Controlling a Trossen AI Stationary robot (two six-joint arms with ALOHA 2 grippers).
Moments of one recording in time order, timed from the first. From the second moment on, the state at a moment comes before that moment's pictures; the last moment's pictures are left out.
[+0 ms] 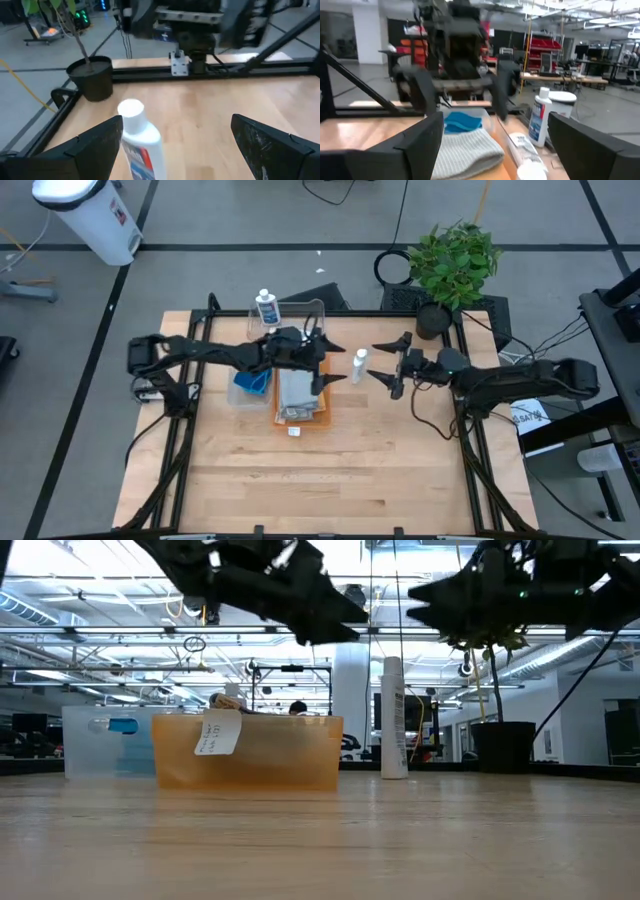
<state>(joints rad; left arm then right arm) 0.21 1.66 1.03 0.39 0.18 0.13 -0.21 1.00 0.28 0.88 -0.03 -0.07</state>
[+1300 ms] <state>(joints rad) 0.25 1.96 1.24 0.48 0.13 0.00 -0.18 0.90 0.28 0.75 -0.02 -0.12</state>
